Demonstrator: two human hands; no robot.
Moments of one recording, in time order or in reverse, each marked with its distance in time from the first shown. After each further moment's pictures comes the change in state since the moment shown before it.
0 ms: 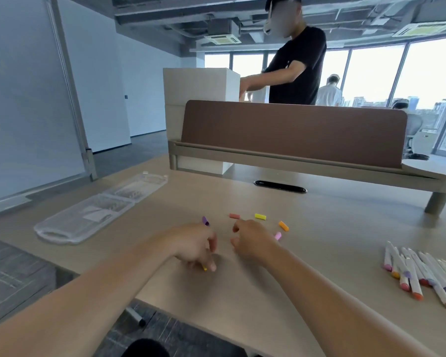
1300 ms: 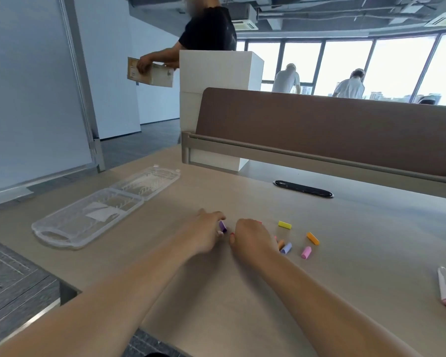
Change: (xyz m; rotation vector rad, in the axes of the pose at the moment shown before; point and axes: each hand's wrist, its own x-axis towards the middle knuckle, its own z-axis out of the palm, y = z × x) left_hand 0.062 -0.054 -0.003 -0.018 0.385 -0.142; right_hand 0.055 -0.053 0.012 -0.089 -0.125 0.091
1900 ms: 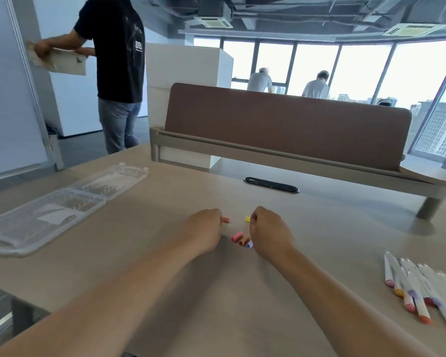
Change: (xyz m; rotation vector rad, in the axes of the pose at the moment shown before) left_hand 0.009 0.071 0.018 0.052 0.051 0.133; right_hand -0.019 0.093 -0.017 0.189 0.258 0.109
